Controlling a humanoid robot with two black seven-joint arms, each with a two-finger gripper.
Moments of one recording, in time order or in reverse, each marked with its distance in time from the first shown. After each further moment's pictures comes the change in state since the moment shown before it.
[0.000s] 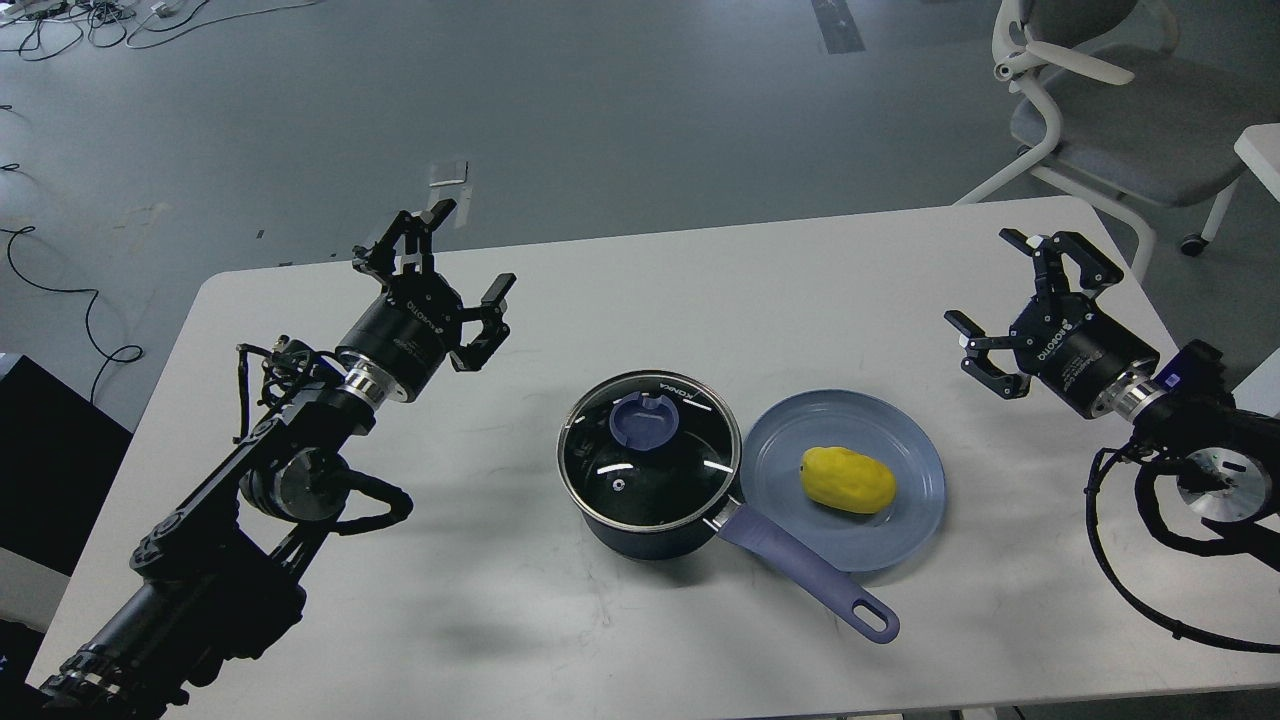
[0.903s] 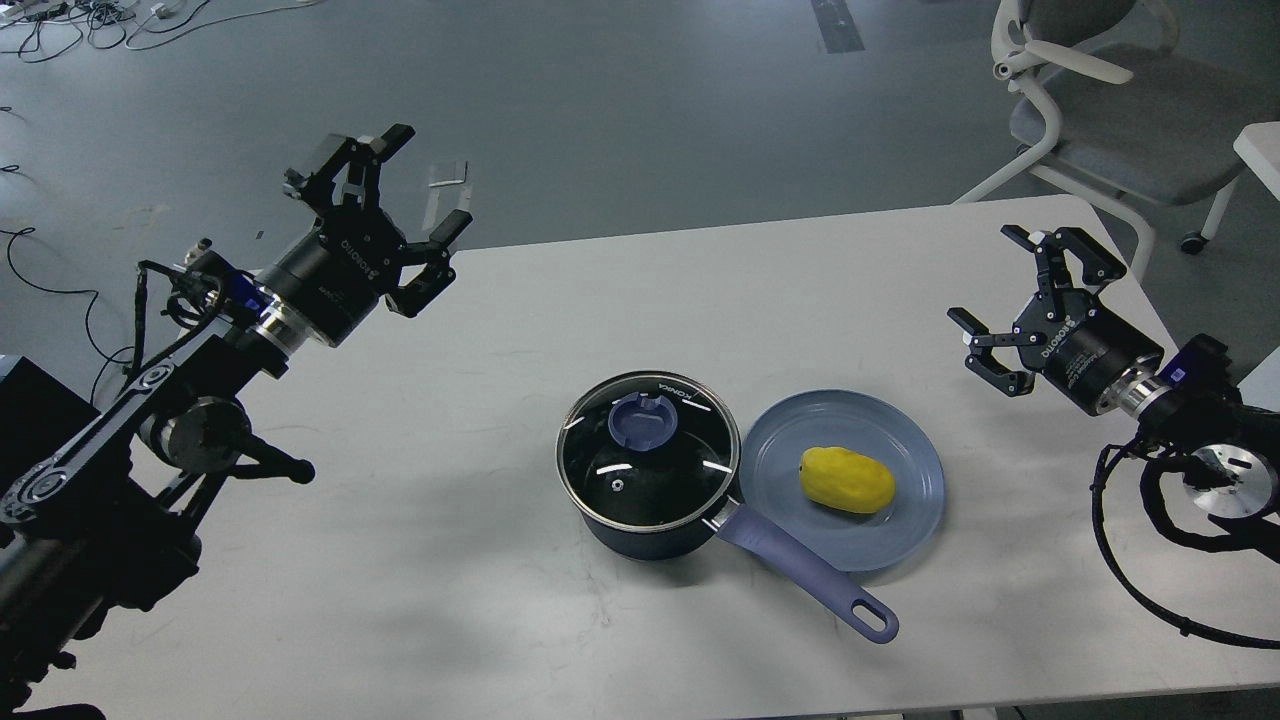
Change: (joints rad) left arm -0.122 0.254 0.014 -0.189 0.263 -0.165 -0.019; right arm 0.008 -0.010 -0.005 0.001 -0.017 0.000 0.000
